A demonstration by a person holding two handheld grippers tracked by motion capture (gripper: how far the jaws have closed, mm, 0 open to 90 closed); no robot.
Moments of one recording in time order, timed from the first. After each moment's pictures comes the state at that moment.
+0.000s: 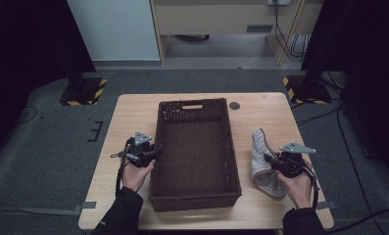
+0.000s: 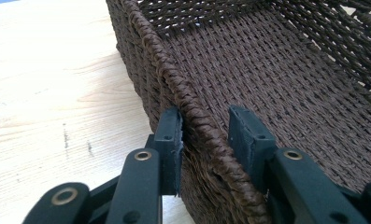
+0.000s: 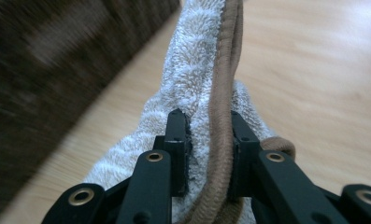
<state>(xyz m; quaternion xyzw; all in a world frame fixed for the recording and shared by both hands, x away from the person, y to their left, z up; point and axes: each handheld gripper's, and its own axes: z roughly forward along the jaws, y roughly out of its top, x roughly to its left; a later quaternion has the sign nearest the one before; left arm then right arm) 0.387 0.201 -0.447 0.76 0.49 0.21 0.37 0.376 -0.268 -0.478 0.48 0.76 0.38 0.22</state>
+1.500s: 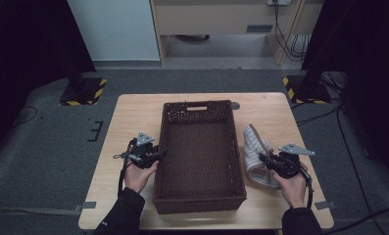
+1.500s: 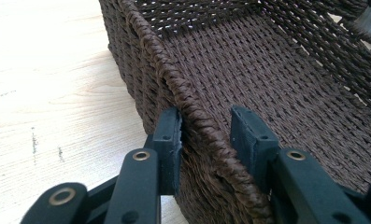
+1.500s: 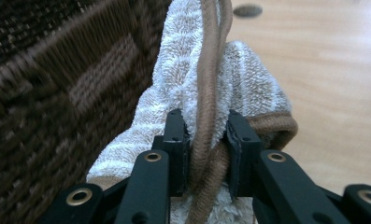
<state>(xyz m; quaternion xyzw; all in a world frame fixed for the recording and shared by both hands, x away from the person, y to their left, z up) 0.386 0.196 -0.449 0.76 0.48 0.18 0.39 0.375 -0.260 -0.478 0.49 0.72 0.45 0.20</state>
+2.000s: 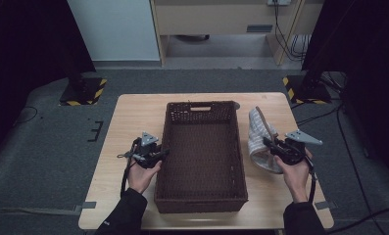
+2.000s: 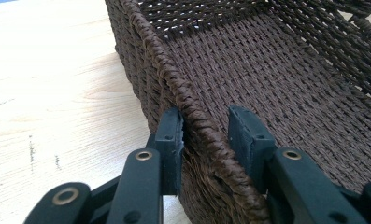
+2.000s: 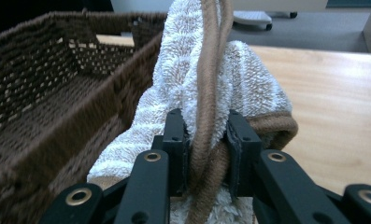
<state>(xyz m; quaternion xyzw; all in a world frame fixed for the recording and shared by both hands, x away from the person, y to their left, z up) 0.387 0.186 -0.449 0.77 0.47 0.19 0.39 0.402 -0.267 -0.451 0.48 0.69 0.48 0.24</state>
